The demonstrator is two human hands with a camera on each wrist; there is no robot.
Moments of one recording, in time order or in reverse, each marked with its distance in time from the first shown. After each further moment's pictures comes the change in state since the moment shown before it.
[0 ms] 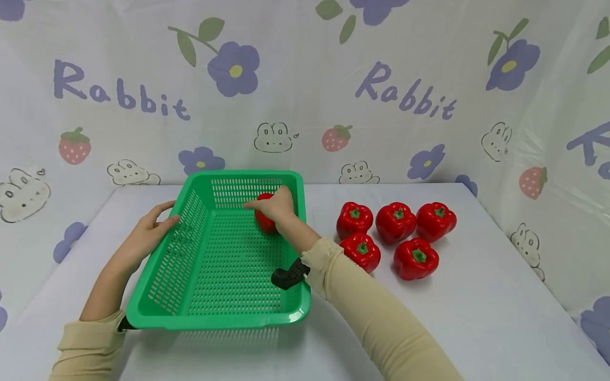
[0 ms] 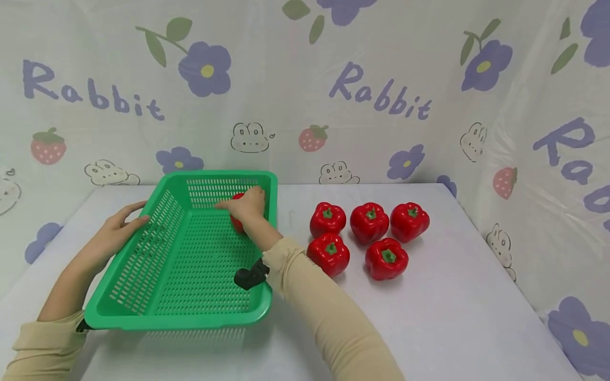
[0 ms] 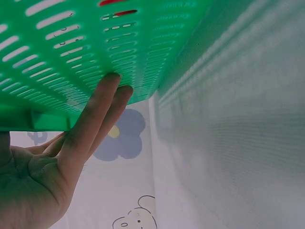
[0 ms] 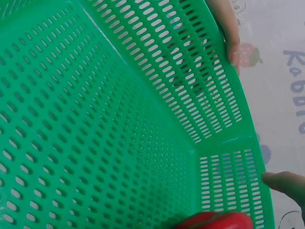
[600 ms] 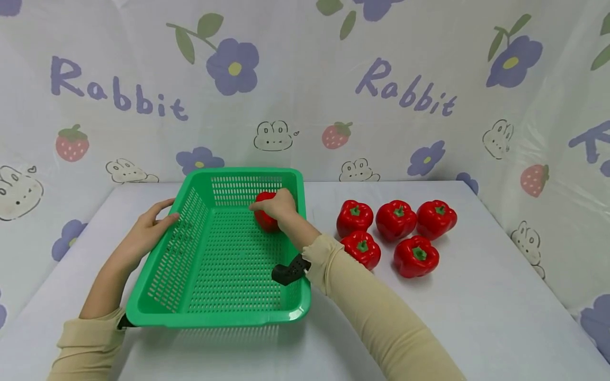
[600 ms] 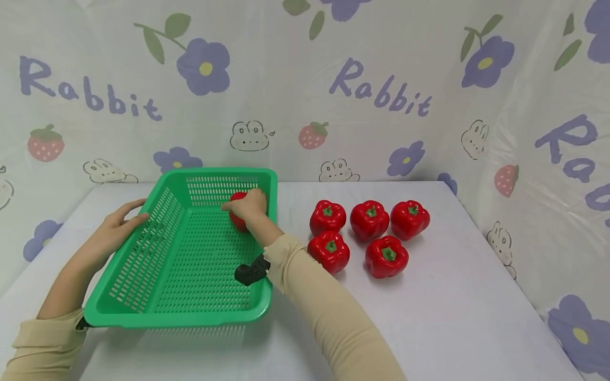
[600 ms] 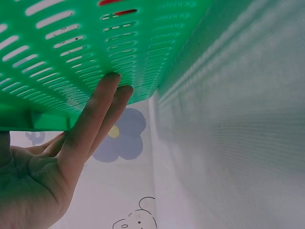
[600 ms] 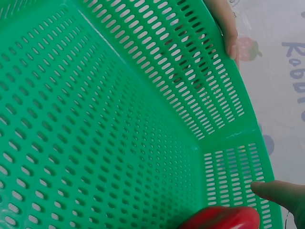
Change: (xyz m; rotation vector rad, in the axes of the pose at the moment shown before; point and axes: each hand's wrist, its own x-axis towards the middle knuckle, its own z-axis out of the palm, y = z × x) left_hand 0.002 0.000 0.001 0.010 0.005 -0.015; right_hand 0.006 0.006 -0.002 -0.126 -0.017 0.031
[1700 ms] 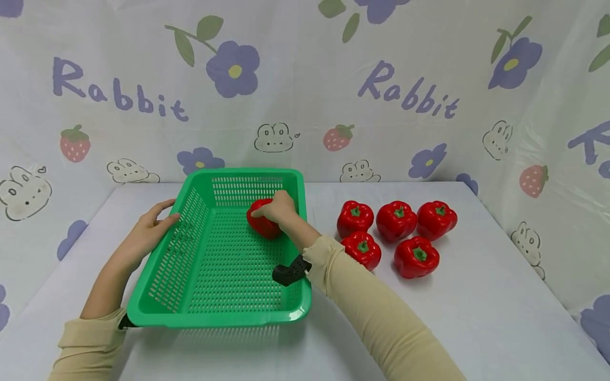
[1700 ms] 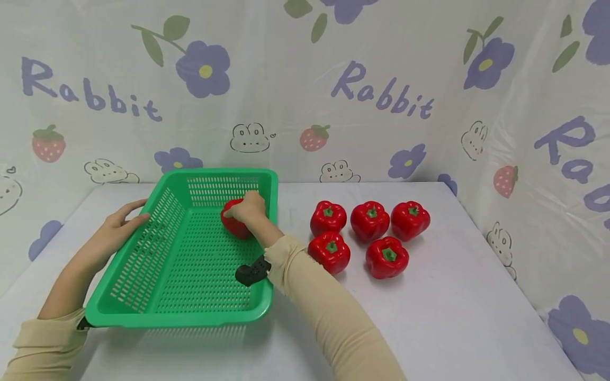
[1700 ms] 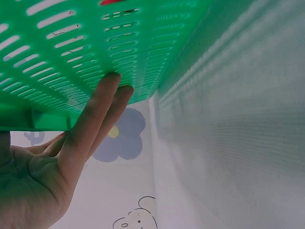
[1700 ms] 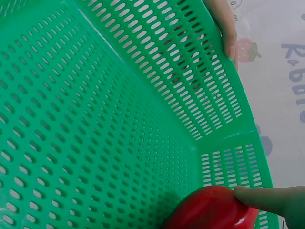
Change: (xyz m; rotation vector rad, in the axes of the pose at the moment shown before) left_hand 0.001 -0.002 -0.001 -0.013 -0.003 0.003; right_hand -0.002 0.002 0.000 -0.068 -0.046 -0.050
